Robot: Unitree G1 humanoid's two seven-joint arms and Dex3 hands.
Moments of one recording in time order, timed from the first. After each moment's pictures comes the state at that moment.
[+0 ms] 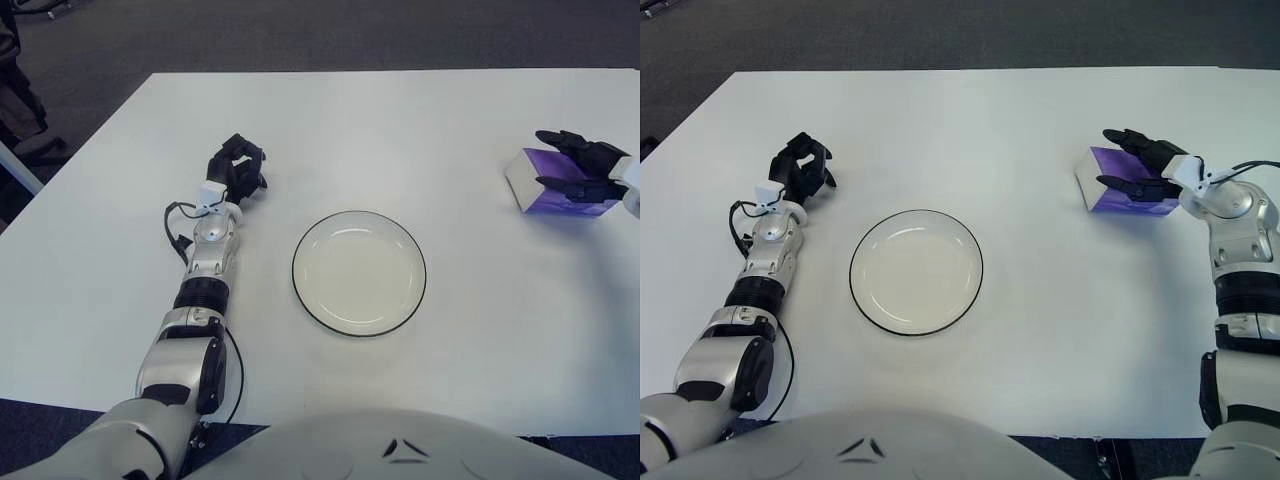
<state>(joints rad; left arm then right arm) -0.47 0.13 0.14 0.71 -0.03 -0.41 0.04 -0.47 -0.89 -0.06 0.58 -0.15 -0.20 0.56</state>
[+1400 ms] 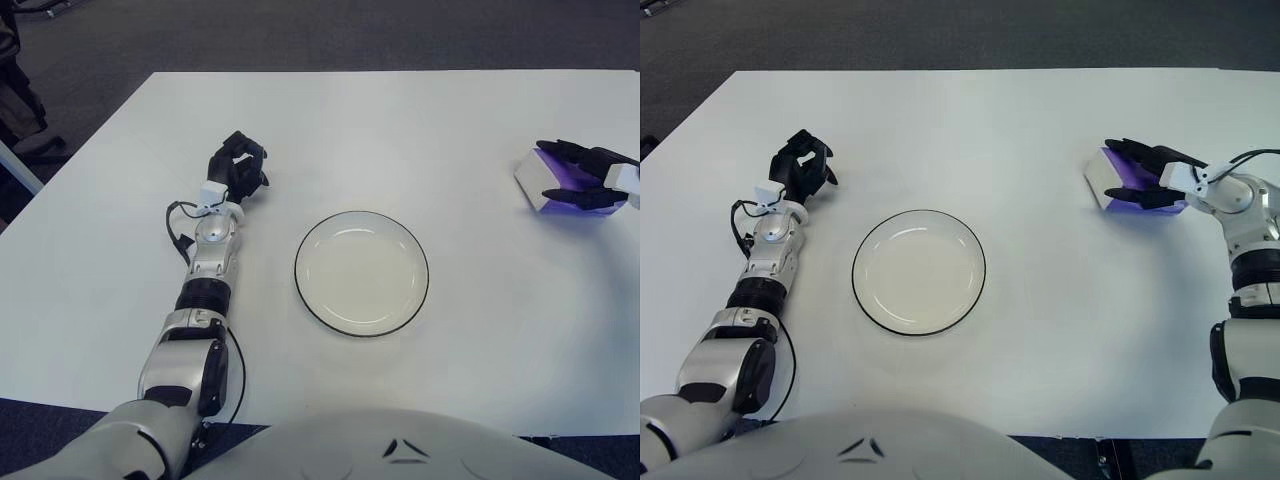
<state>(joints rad) -0.46 0.13 0.14 0.68 -0.03 -0.43 0.04 -0.65 -0.97 0.19 0.93 -0.37 -0.48 0.49</state>
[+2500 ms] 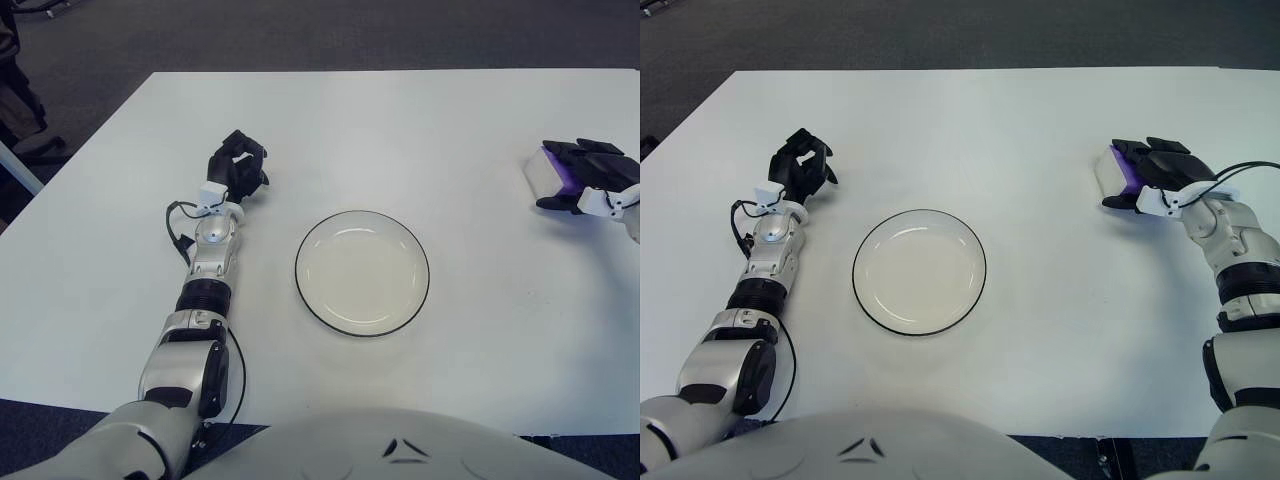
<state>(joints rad) -0.46 0.11 0.14 0.67 -0.03 -0.44 0.05 -0.59 -0.94 0.27 0.94 -0.57 -0.48 -0.12</state>
